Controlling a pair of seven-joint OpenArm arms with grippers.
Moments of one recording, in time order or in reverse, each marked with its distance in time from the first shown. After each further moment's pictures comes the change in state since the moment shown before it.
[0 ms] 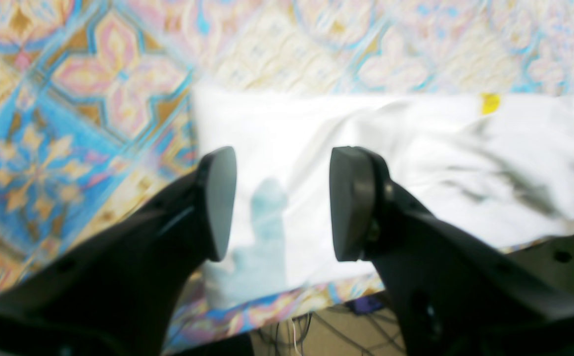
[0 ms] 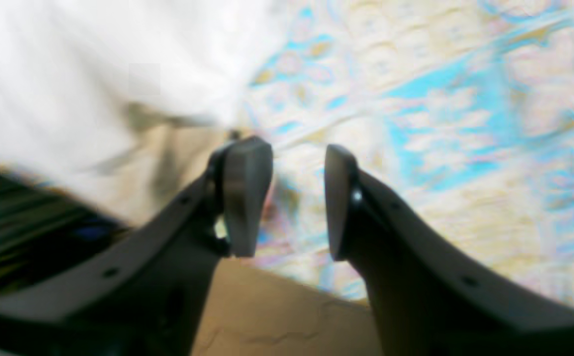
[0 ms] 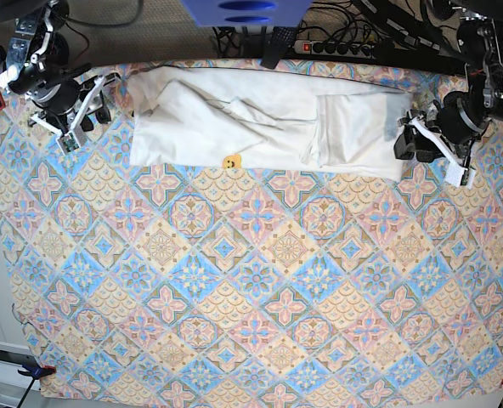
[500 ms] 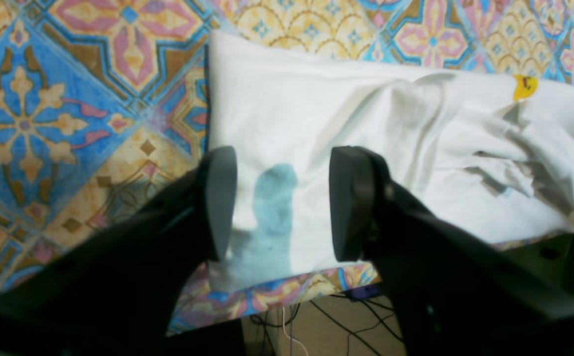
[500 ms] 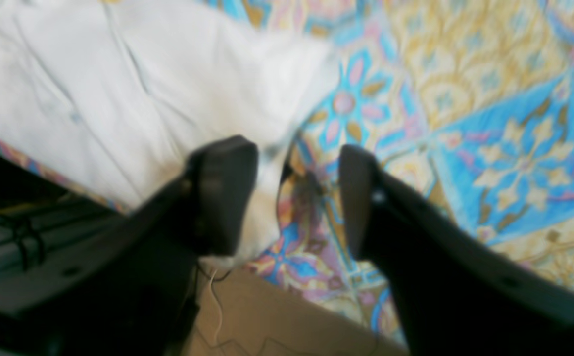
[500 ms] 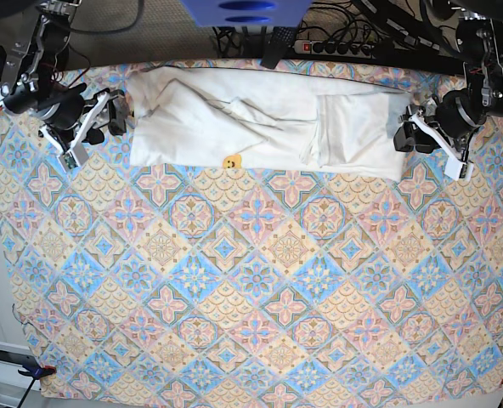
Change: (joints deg) left arm 0.0 0.5 0.3 -3.5 -0.2 0.0 0.0; right arm 7.1 0.0 -0.2 -5.2 12.2 0.0 -8.1
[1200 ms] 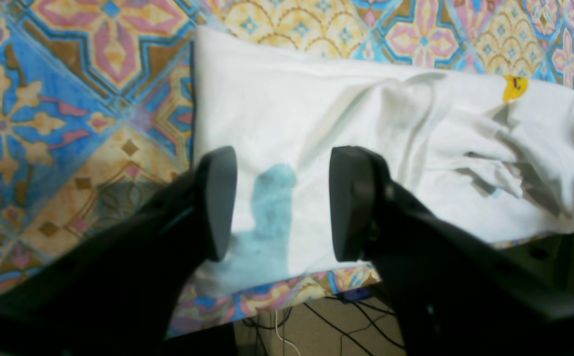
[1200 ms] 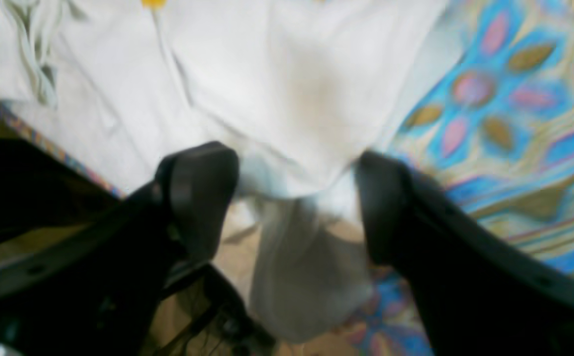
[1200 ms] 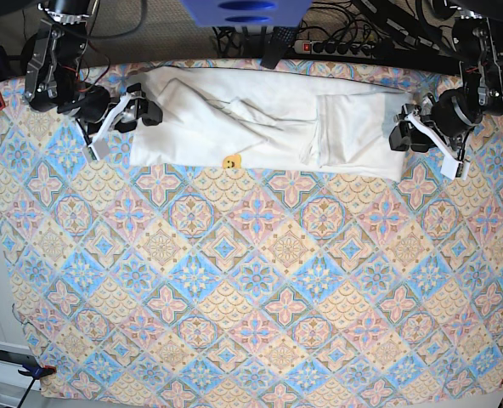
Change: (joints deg) left arm -0.1 1.1 0.2 -0.1 0.0 0.0 0.0; right arm 3.2 -2.7 -4.4 -16.0 7.2 0.0 0.9
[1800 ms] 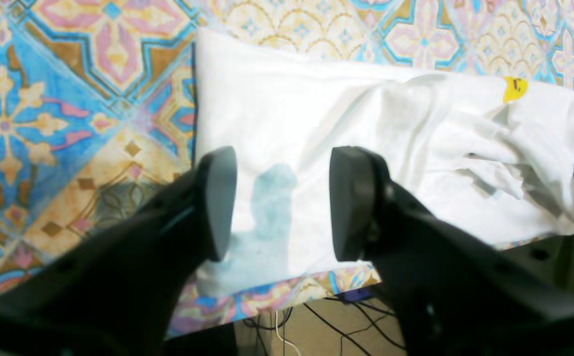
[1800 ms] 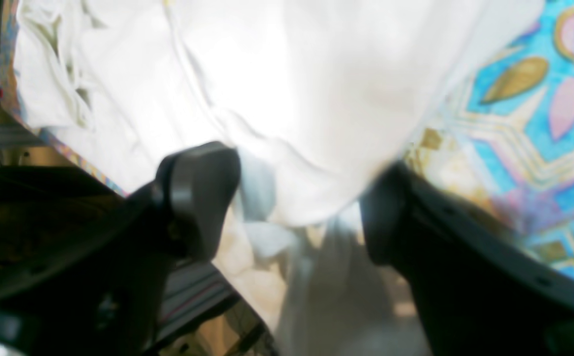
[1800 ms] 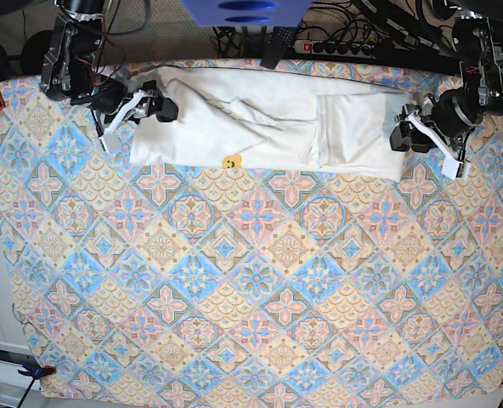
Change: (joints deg) left arm 0.0 0.0 0.0 0.0 0.0 0.0 0.0; right arm 0.7 -3.9 0.4 -6.8 1.0 0.0 2.0
